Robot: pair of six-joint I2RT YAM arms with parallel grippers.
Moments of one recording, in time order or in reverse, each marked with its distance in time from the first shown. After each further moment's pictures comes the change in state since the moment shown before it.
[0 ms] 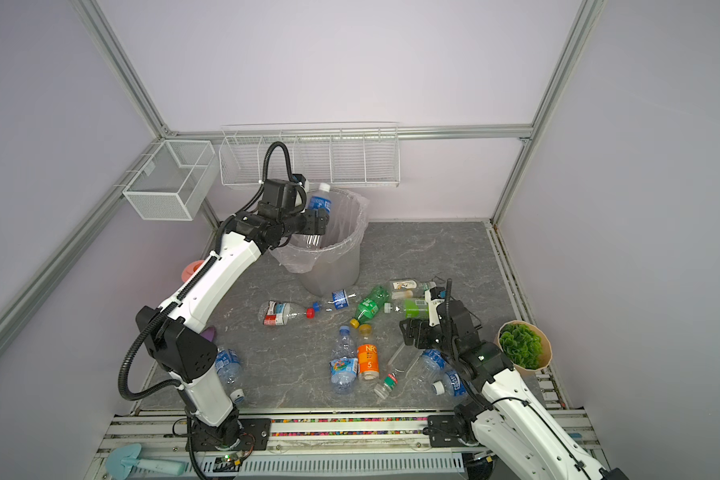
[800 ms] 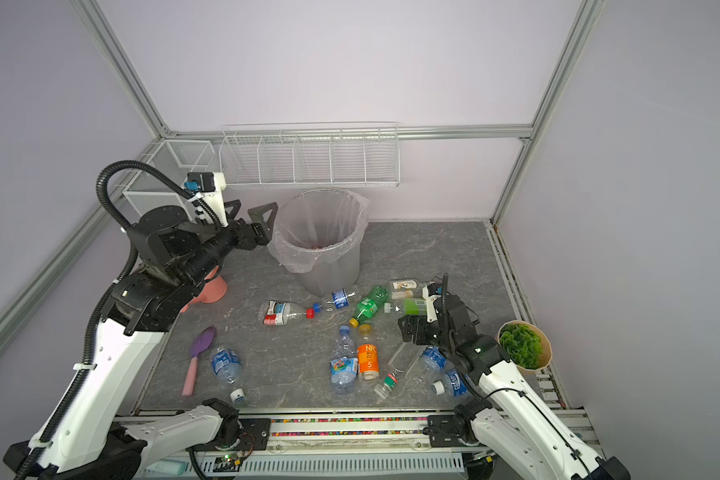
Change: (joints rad) left arm 0.002 -0.679 -0.361 0.203 0.016 0.002; right arm 0.000 0.087 0.052 -0.007 -0.005 0.000
